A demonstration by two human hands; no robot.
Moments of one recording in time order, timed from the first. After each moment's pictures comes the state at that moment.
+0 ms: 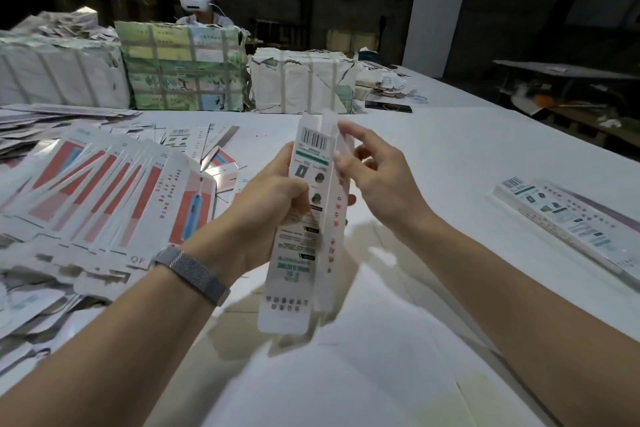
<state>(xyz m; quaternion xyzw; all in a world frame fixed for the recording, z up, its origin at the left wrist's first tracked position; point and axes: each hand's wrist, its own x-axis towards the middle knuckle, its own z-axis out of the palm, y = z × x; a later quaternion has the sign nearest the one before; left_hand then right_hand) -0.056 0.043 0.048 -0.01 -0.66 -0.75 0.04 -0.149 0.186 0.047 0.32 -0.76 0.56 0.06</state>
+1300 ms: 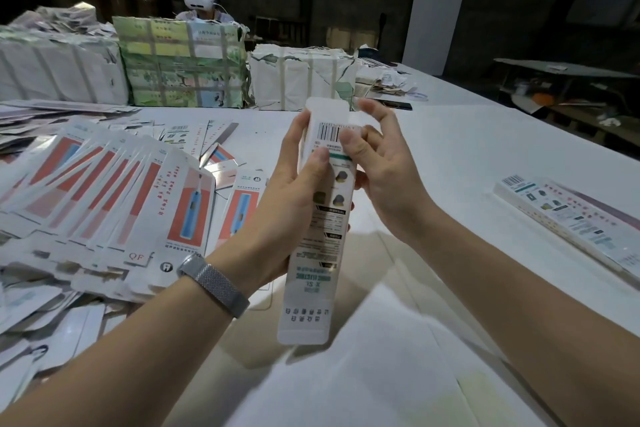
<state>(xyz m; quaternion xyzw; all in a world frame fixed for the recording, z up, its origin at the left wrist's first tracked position) -0.056 0.066 0.034 -0.04 -0.67 -0.72 0.17 -0.134 0.184 0.057 0.35 -0.62 0.70 -0.02</state>
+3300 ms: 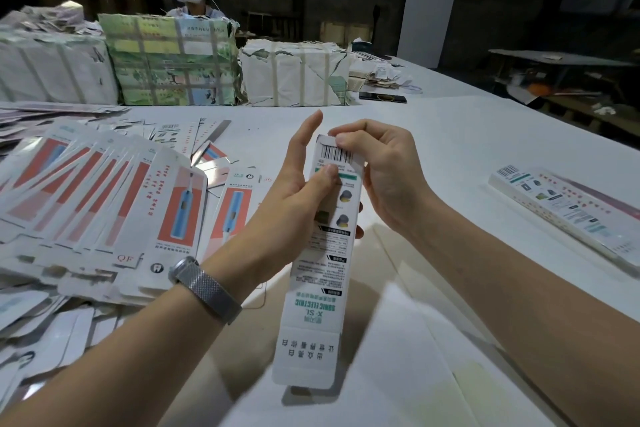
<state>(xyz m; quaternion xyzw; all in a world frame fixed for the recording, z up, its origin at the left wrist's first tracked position) -0.054 0.068 0.028 -0.12 -0.69 -0.71 0.11 -0.145 0.190 0.054 0.31 -0.61 0.73 -0.03</state>
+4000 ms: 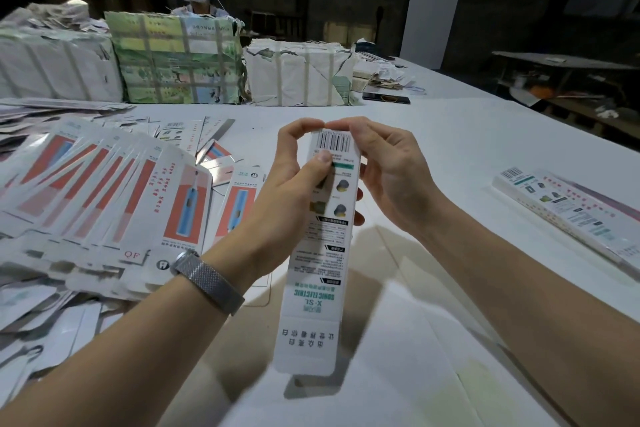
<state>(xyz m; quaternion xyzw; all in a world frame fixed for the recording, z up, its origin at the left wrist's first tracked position) -0.055 0.058 0.033 -0.10 -0.68 -0.71 0.14 -0.141 0.194 0.056 0.39 -0.58 0.71 -0.08</state>
